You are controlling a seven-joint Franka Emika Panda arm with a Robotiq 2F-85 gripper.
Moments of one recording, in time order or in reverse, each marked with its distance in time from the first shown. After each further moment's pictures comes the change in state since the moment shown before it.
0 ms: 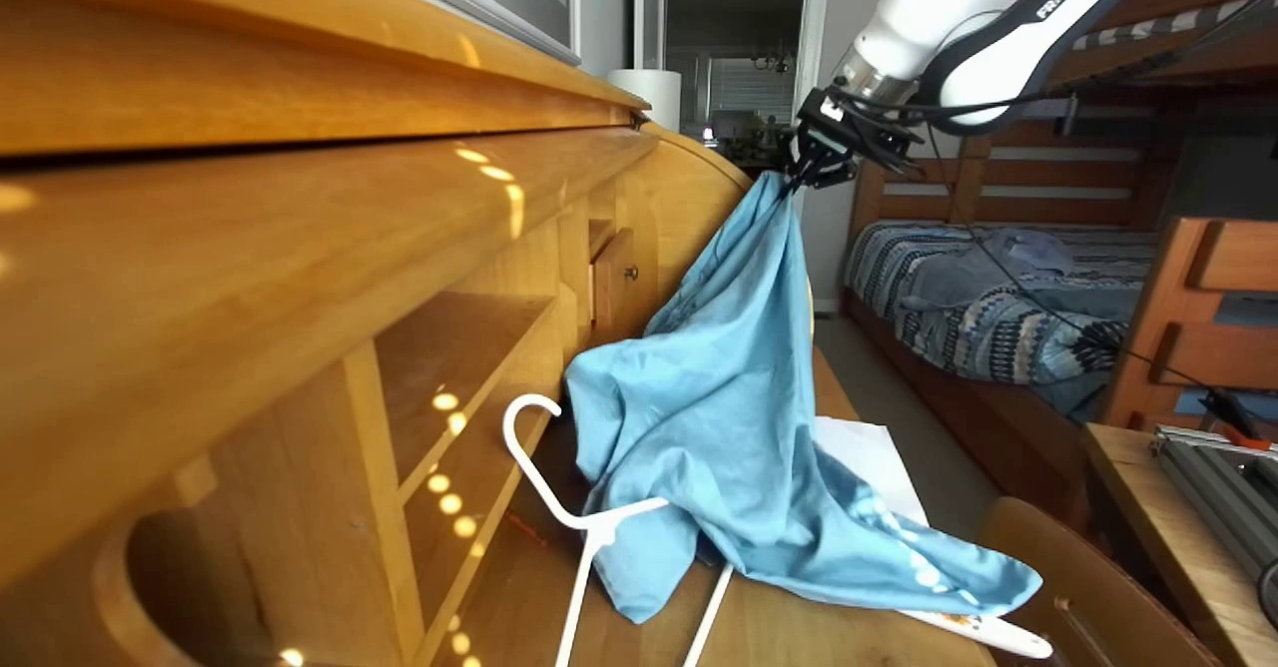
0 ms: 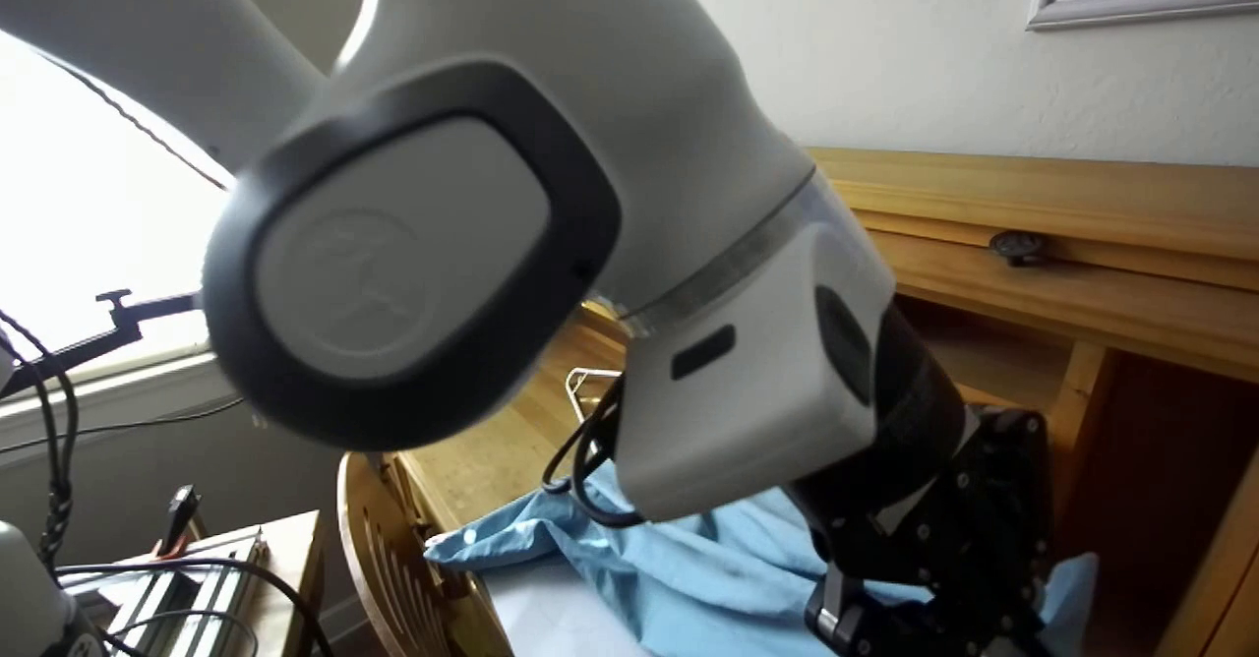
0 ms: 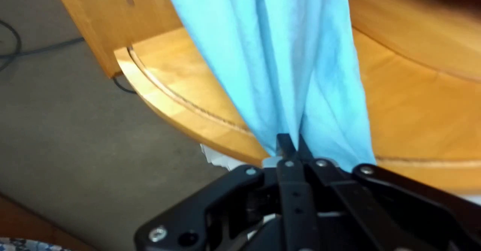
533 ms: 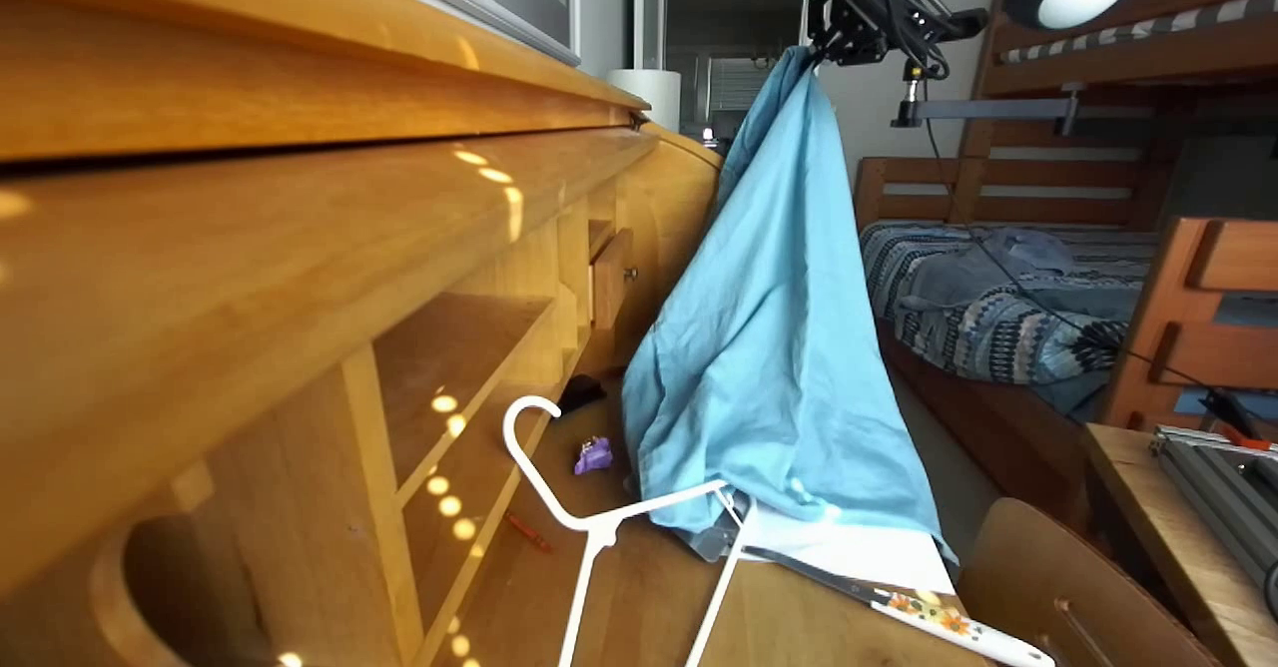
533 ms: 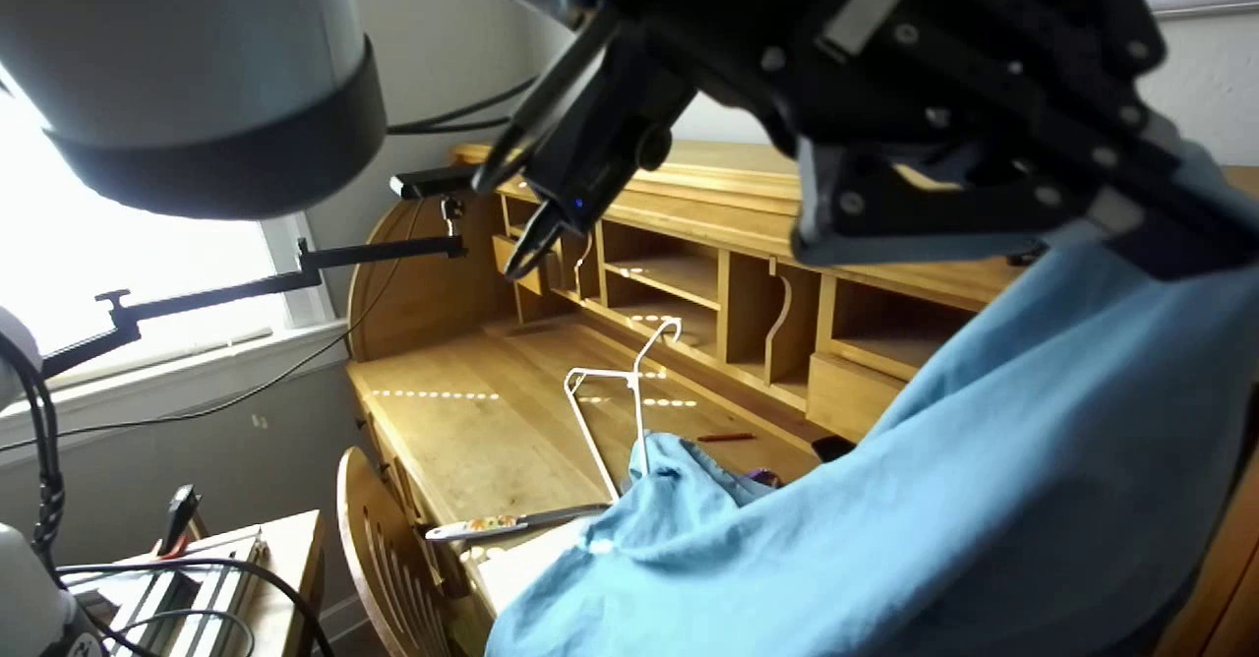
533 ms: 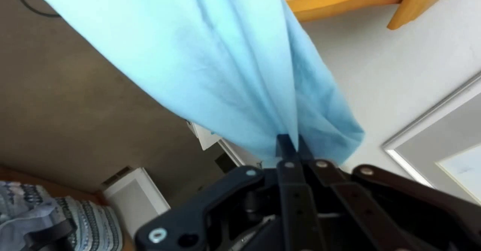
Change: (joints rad) arm -0.223 -0.297 0.225 0.052 -0.609 -0.129 0.566
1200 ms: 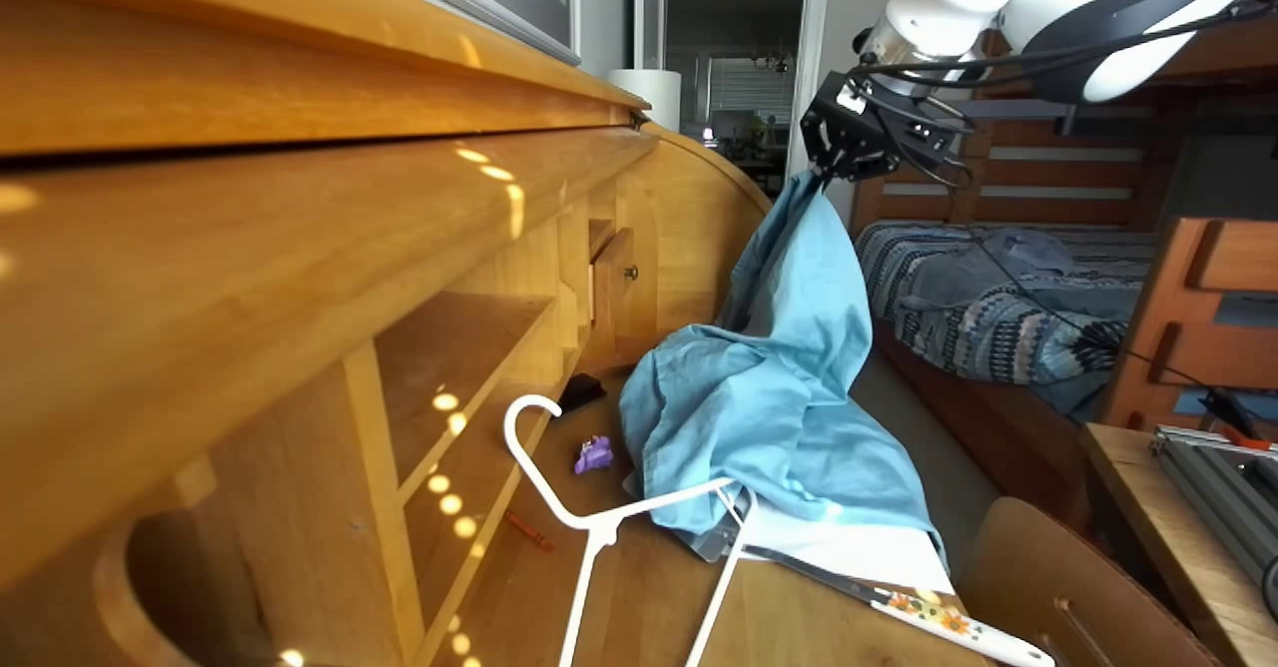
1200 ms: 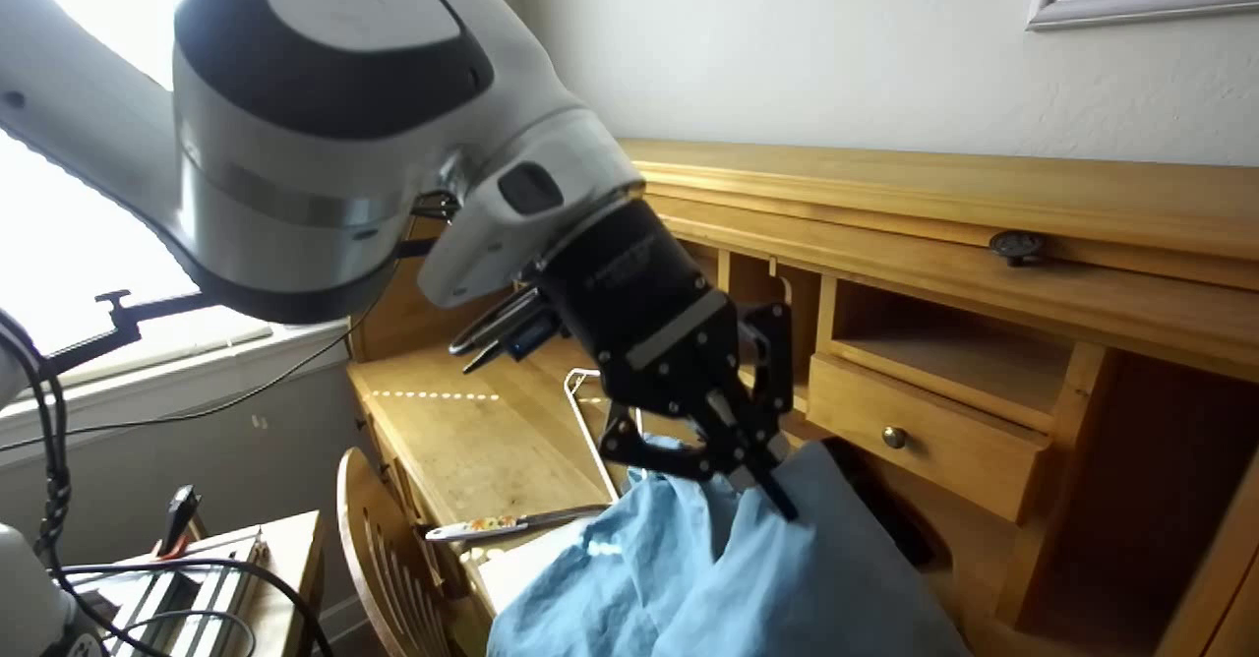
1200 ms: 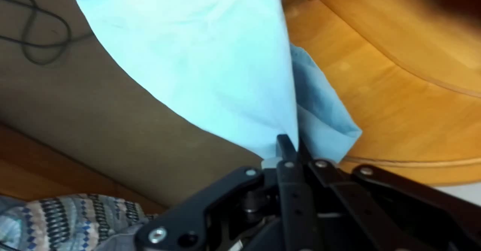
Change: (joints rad) arm 0.032 0.025 0.178 -0.216 0.040 -0.226 0.185
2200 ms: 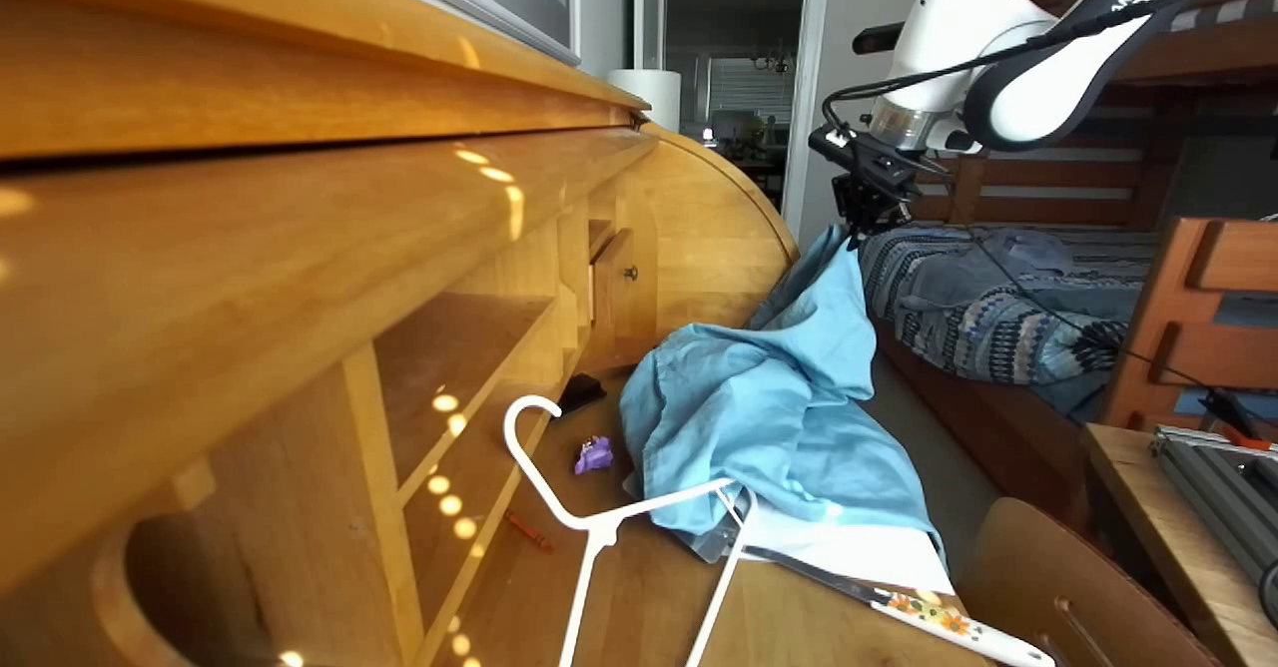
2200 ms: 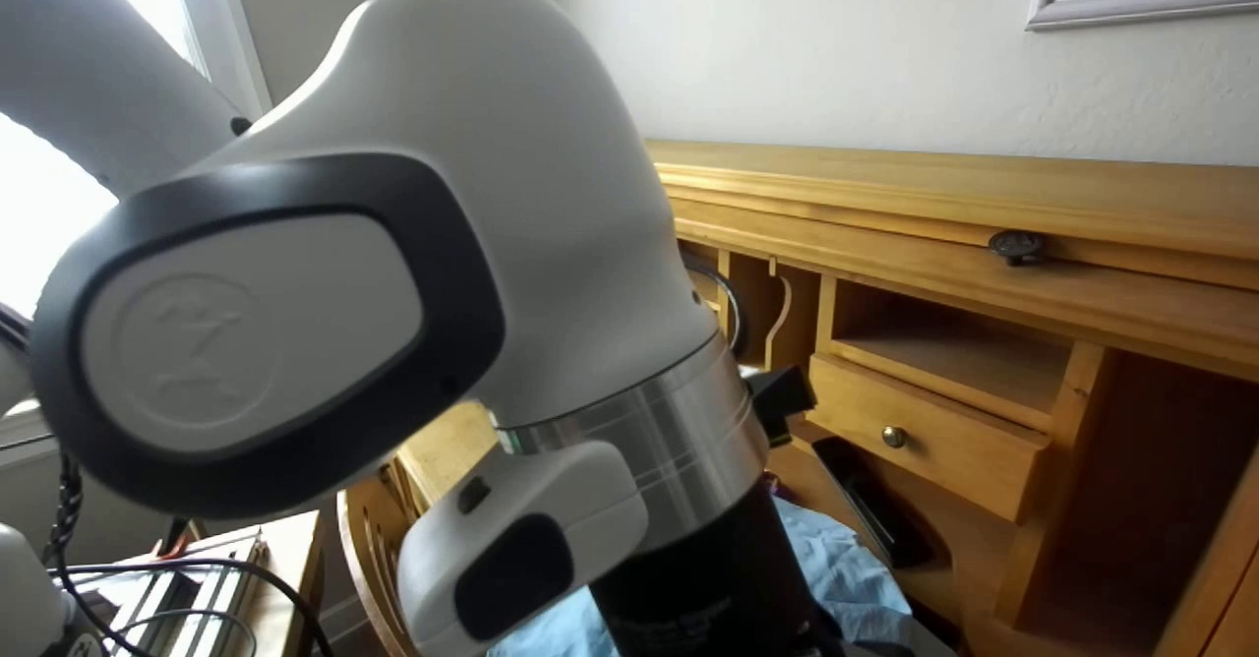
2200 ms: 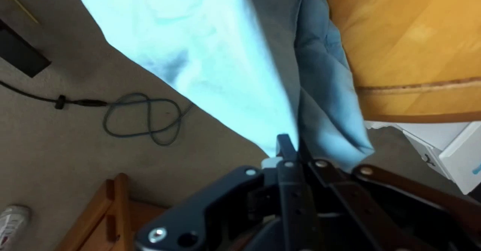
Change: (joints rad) arm -0.095 0.211 -0.156 0.048 0.482 0.108 -0.085
